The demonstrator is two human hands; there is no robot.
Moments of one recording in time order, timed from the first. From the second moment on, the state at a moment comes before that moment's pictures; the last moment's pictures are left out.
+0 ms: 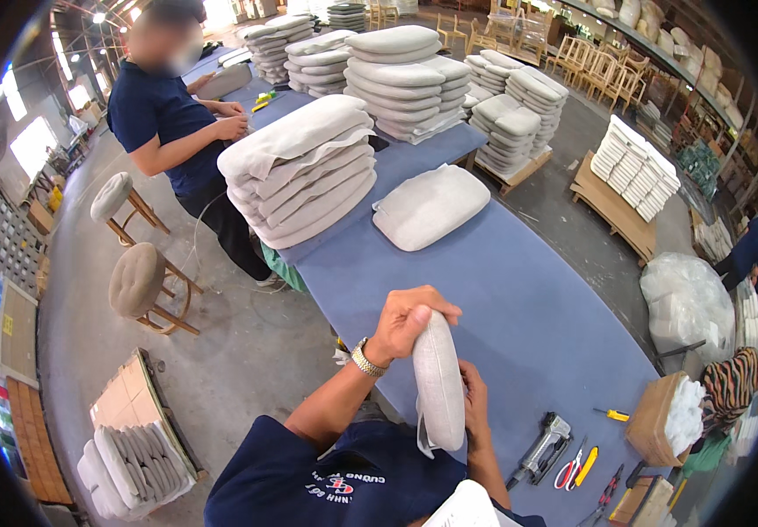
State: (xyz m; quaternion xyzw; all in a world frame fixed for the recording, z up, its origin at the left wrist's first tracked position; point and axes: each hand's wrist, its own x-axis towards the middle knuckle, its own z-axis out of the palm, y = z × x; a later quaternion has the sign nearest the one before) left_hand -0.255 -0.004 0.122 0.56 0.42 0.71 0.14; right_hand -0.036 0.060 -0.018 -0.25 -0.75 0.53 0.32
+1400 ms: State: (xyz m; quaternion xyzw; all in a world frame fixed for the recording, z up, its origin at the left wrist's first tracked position) left_hand -0.184 0.065 -0.020 0.22 0.36 0.39 0.82; right_hand -0.015 0.000 0.029 -0.72 -0.58 0.25 0.29
